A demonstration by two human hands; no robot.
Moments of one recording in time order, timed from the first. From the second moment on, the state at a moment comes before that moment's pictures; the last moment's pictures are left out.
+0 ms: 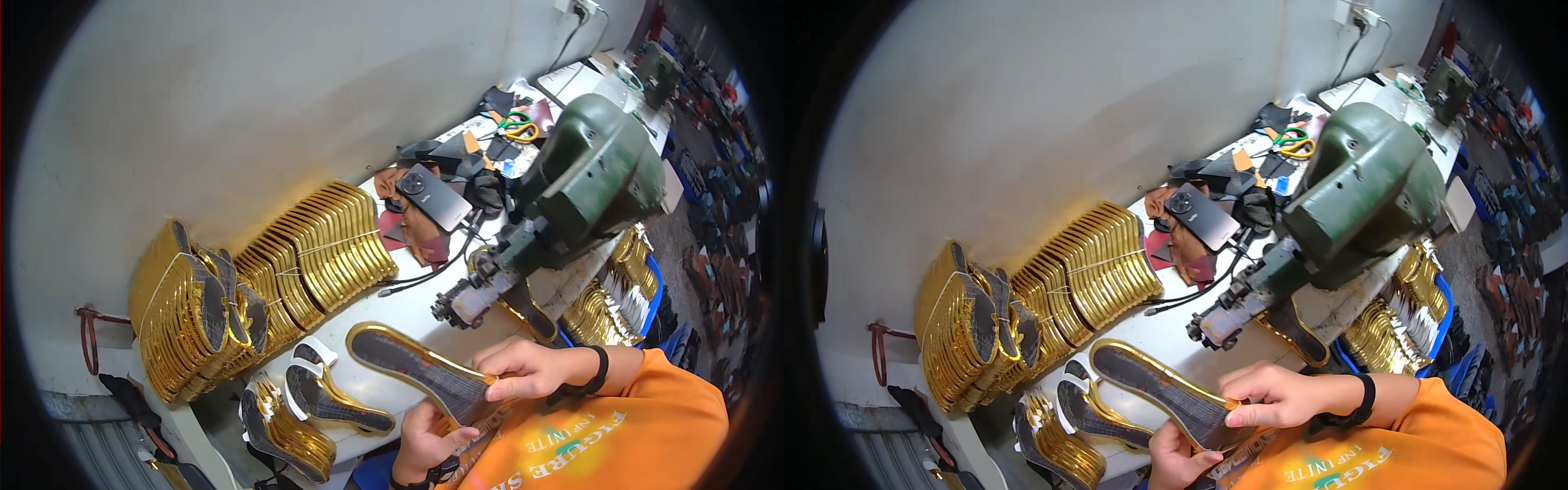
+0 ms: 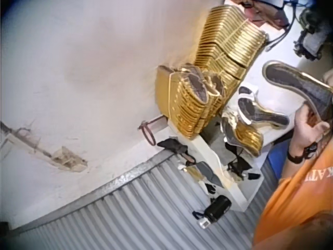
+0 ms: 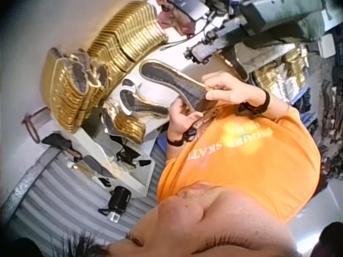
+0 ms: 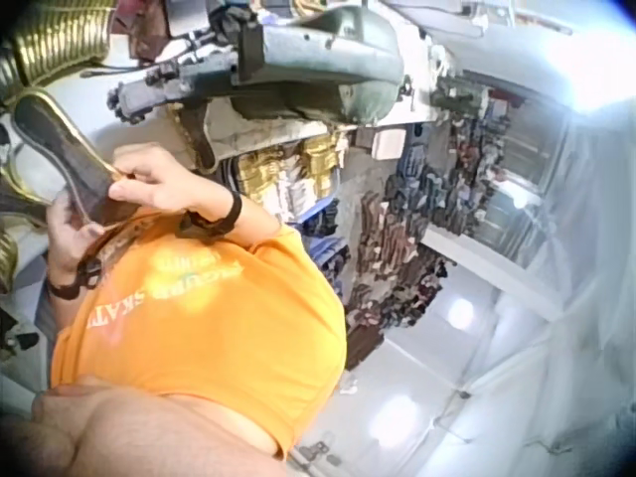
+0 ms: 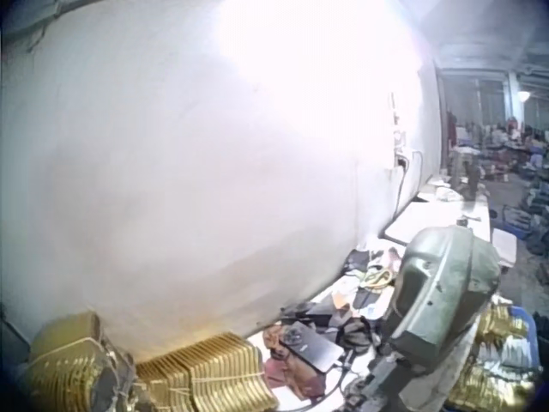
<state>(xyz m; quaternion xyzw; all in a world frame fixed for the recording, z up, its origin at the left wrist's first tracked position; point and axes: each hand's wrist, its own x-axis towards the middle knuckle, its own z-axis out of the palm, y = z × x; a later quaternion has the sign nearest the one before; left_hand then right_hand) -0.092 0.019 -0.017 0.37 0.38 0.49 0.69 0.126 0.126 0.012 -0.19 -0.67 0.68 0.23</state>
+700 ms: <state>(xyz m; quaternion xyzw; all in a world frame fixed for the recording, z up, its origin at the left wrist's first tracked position) -0.079 -0.006 0.000 0.74 0.48 0.48 -0.02 0.138 0.109 0.030 -0.17 -0.86 0.42 0.25</state>
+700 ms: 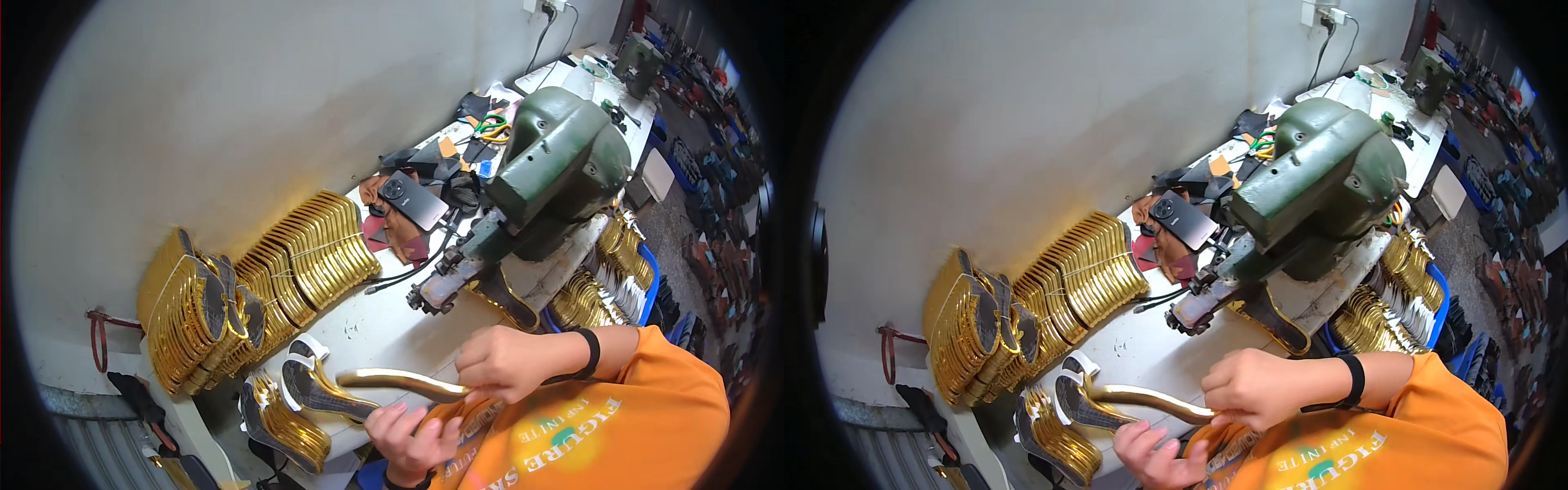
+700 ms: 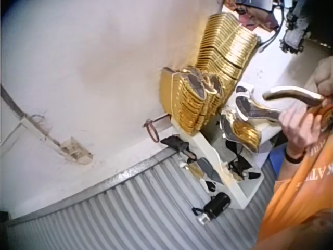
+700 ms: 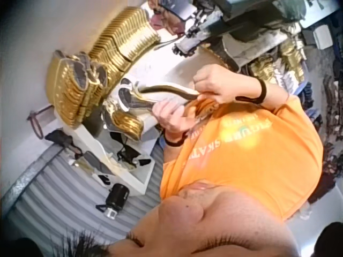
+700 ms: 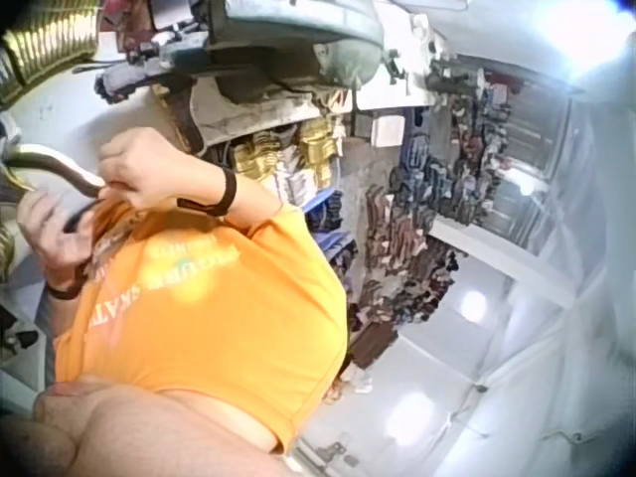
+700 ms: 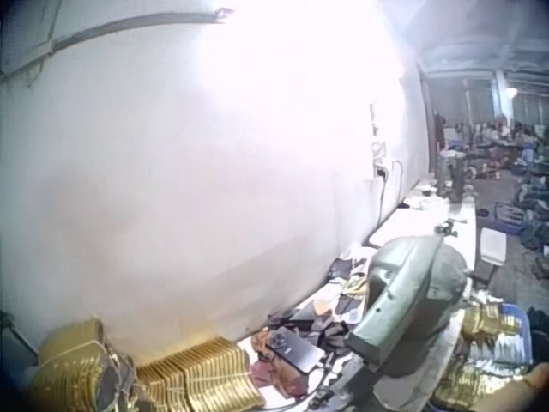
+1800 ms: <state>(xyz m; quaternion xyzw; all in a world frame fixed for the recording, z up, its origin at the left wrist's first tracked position) -0.076 0.259 -0.015 0.78 0.33 0.16 0.52 0.162 0.107 -0.035 -0.37 -0.36 0.81 0.28</state>
